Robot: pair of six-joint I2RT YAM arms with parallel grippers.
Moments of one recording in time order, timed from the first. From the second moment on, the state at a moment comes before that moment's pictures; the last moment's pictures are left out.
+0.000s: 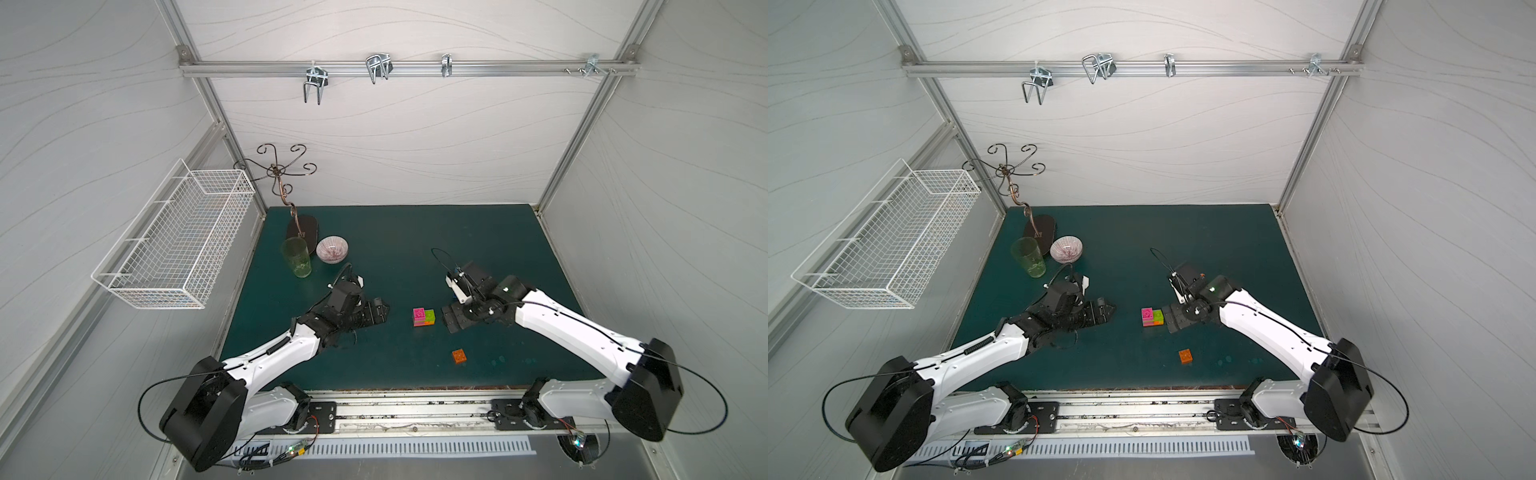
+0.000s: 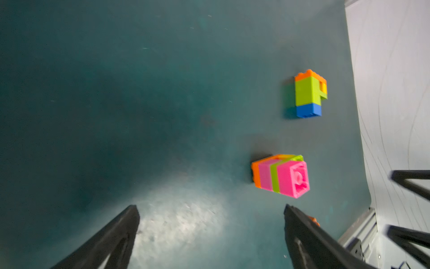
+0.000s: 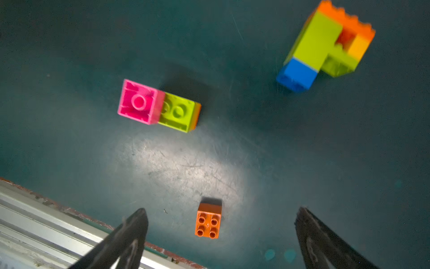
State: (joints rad) left arm -0.60 1.16 0.54 -0.15 0.12 -0.74; right arm 0.78 1.24 0.95 -0.92 0.03 0.35
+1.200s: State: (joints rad) left arm -0.77 1.04 0.60 -0.44 0.02 -0.74; right arm 0.98 1.44 0.72 -0.71 0.08 0.62
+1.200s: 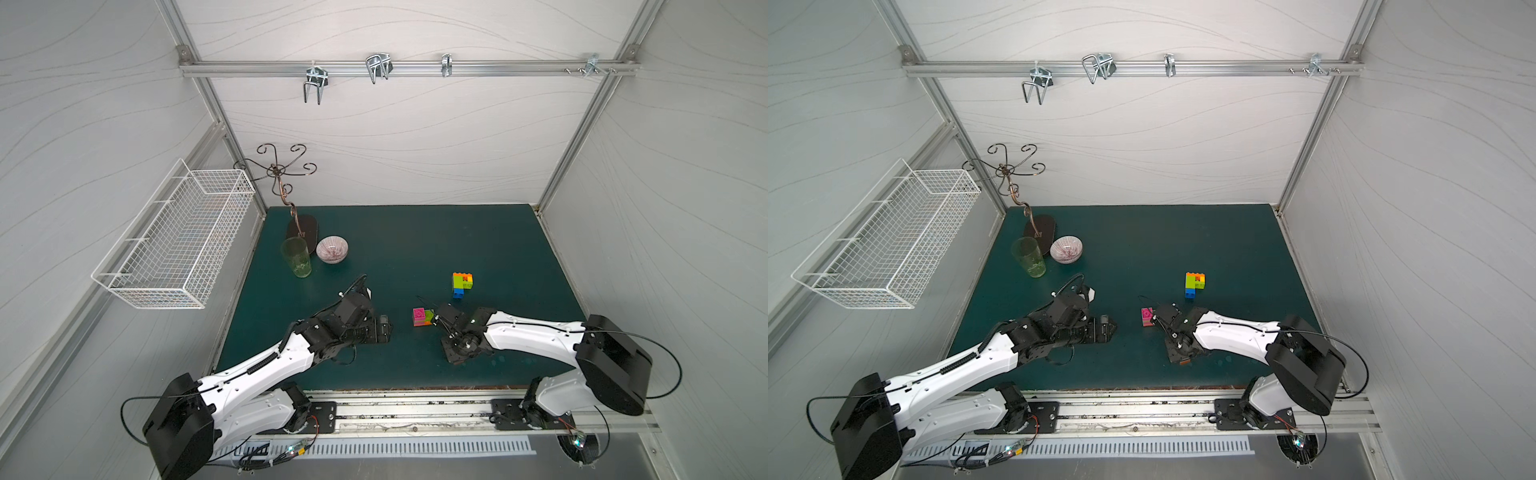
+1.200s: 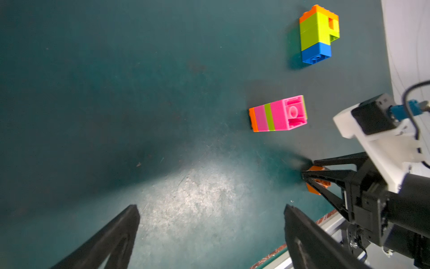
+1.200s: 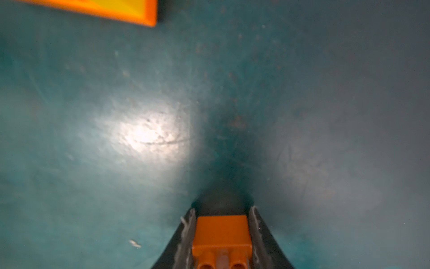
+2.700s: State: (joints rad) left arm -0.92 1.12 0.69 0.27 0.43 -0.13; right arm 0.33 0.94 0.61 0.11 -1.20 1.28
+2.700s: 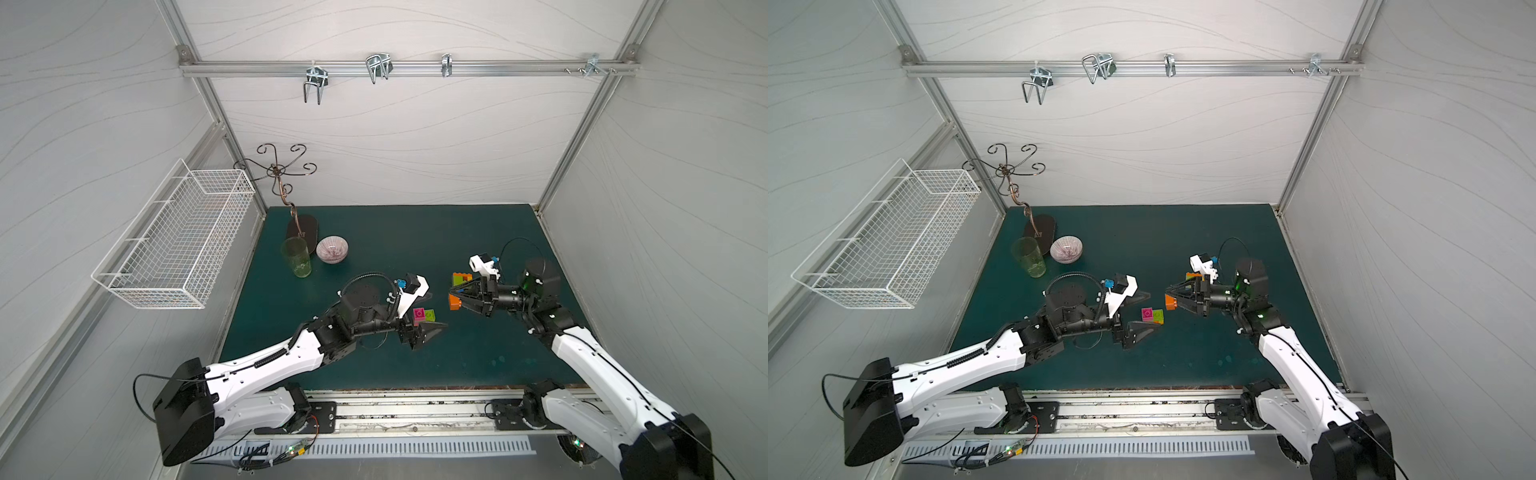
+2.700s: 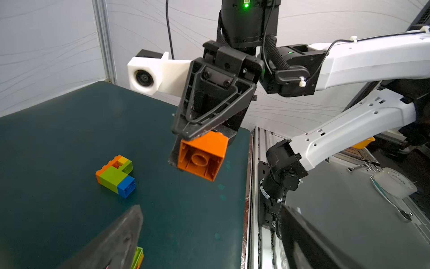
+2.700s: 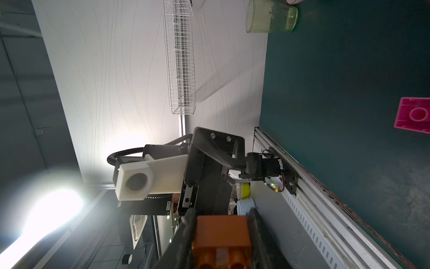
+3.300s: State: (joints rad) left arm -0.96 1.18 0.74 0.33 0.41 -0.05; right arm 0.35 0.96 0.57 0.31 -1.24 1.44
